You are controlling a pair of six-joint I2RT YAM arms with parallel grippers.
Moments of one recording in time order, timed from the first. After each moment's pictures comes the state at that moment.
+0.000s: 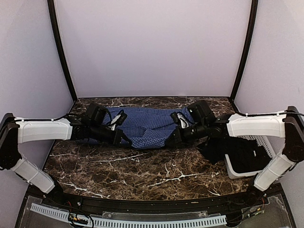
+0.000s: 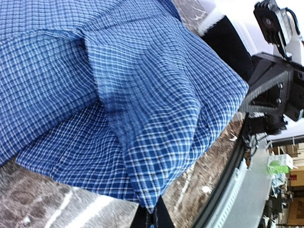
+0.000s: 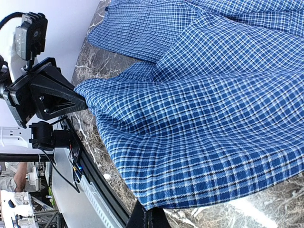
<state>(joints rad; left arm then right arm) -0.63 1.44 0.84 -0.17 0.51 -0.43 0.80 1.55 0.97 -0.17 -0.47 0.66</state>
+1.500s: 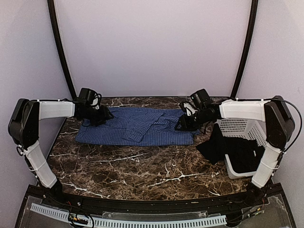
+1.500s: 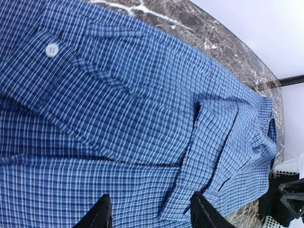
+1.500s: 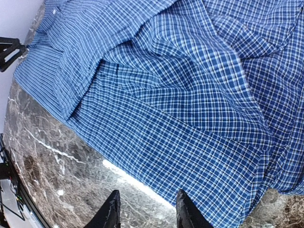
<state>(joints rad) -0.25 1.75 1.15 -0.24 0.26 -0.60 0.56 1.76 1.22 -0.38 -0.34 0.35</state>
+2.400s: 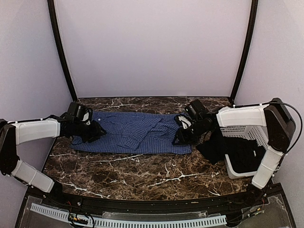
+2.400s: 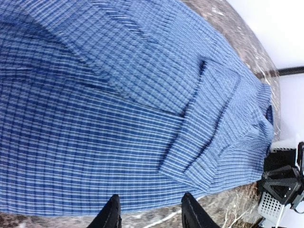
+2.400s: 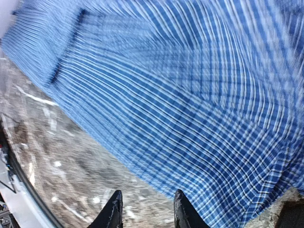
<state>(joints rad) -0.28 1.37 0.74 -0.27 0.23 -0.73 0.67 1.75 1.10 -0.43 -0.34 0.35</state>
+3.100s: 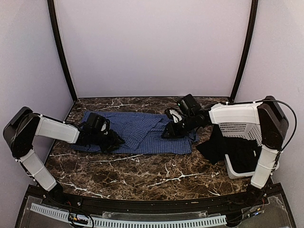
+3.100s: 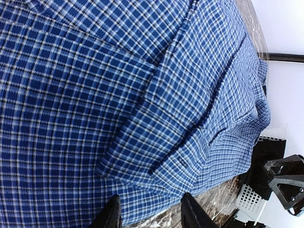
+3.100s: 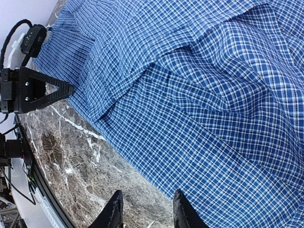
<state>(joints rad) -0.51 1.61 0.72 0.05 0.31 -1.01 0.72 1.82 1.25 -0.35 -0.39 0.41</state>
